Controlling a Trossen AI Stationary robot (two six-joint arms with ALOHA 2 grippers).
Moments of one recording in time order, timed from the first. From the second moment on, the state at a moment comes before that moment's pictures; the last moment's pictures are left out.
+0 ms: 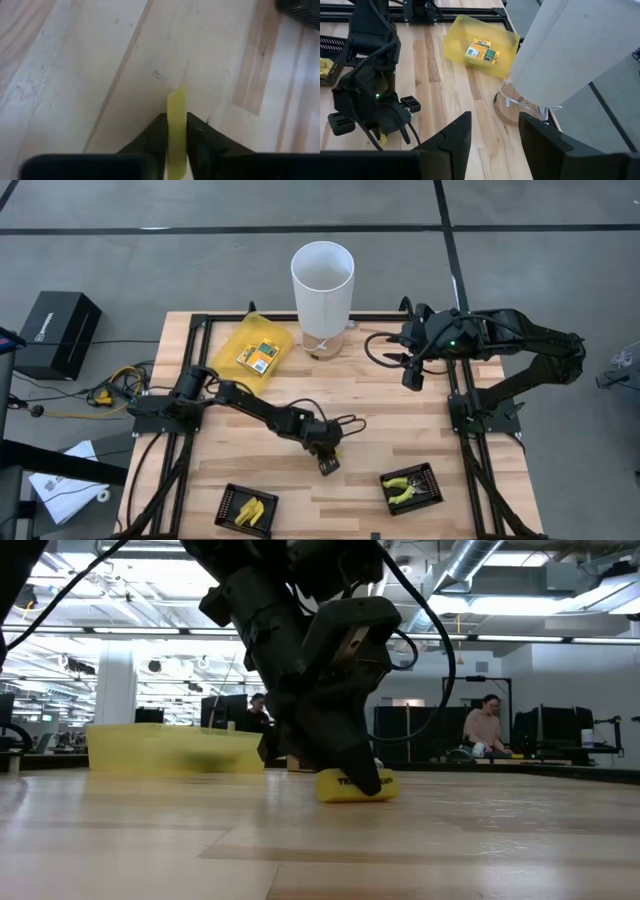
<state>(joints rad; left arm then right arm) -0.23 2.11 1.28 -0.18 0.08 -0.71 0.07 1.27 1.71 -1.15 0.37 0.04</state>
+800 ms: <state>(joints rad) -0.19 1.80 1.25 -0.34 0.12 -0.63 0.00 1.27 1.71 -1.05 0.36 -0.04</state>
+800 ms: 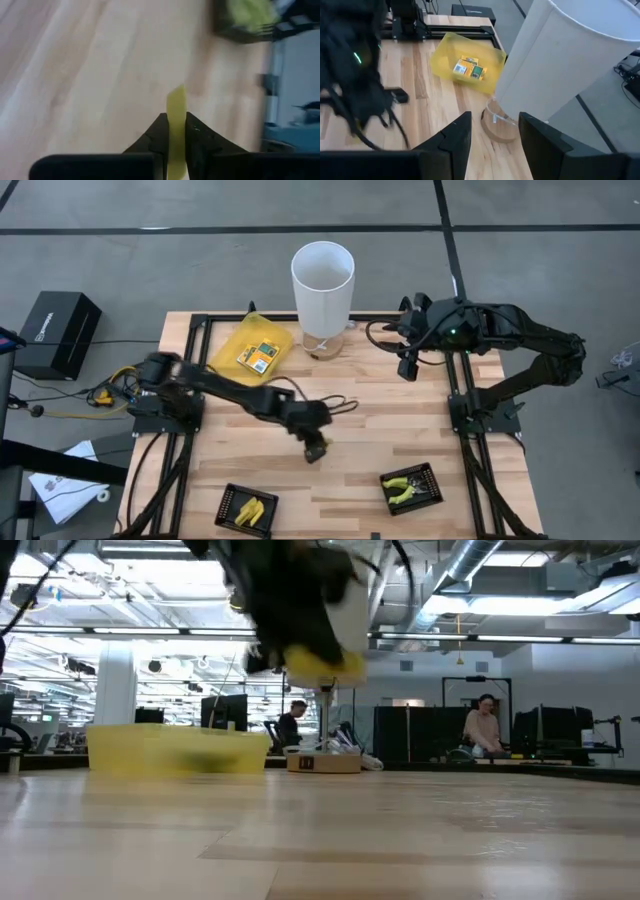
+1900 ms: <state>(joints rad) -0.92 1.48 0.89 -0.31 -0.22 -1.30 0.01 1.27 1.71 -0.92 0.36 0.05</state>
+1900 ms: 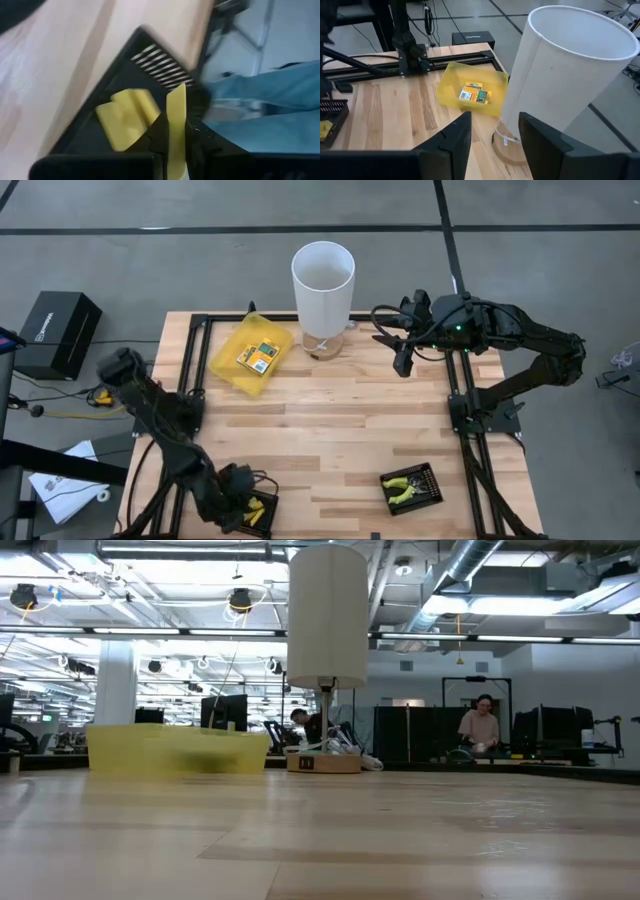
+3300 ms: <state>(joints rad) -0.82 0.91 0.74 0.25 -0.80 -0.56 0.12 1.16 1.71 -0.74 0.46 0.16</state>
